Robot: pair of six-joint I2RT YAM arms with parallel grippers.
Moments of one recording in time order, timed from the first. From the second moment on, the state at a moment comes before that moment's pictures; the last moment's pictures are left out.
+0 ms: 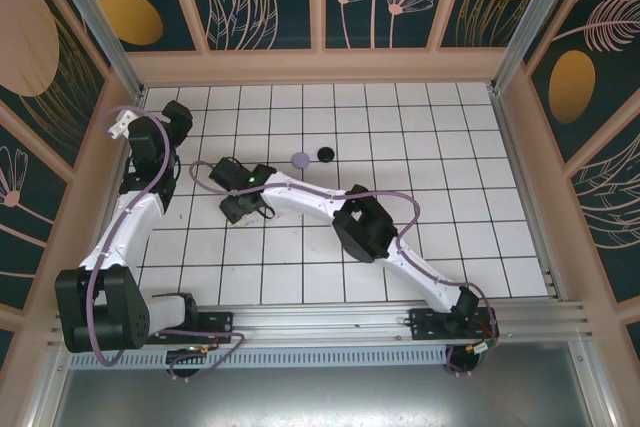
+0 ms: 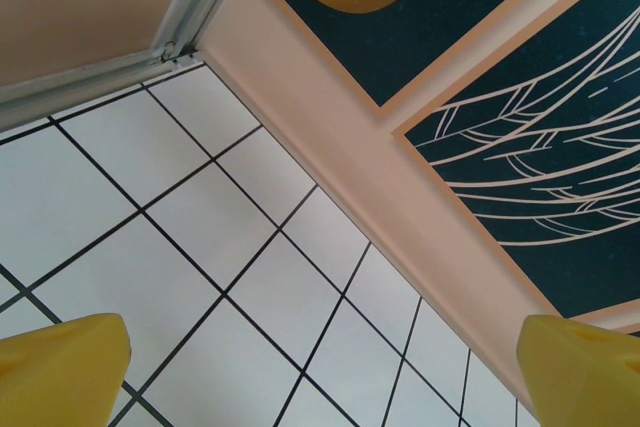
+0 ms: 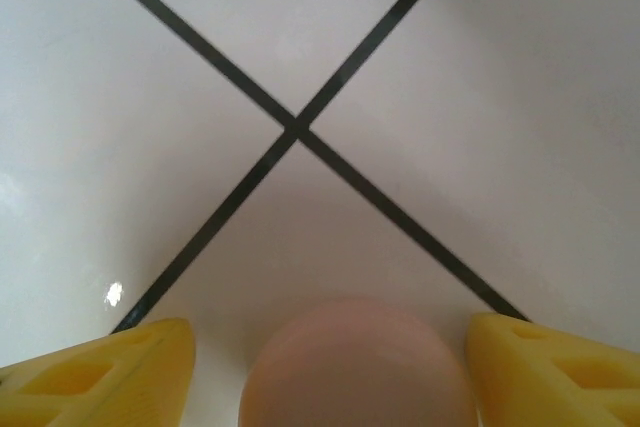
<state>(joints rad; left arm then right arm) 0.05 1.25 0.84 0.09 -0.18 -0.82 1.09 2.56 2.27 -0.80 0.12 0.28</state>
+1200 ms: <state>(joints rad) 0.05 1.30 0.94 0.06 -0.14 -0.72 1.09 2.43 2.08 -0.71 0.04 0.05</state>
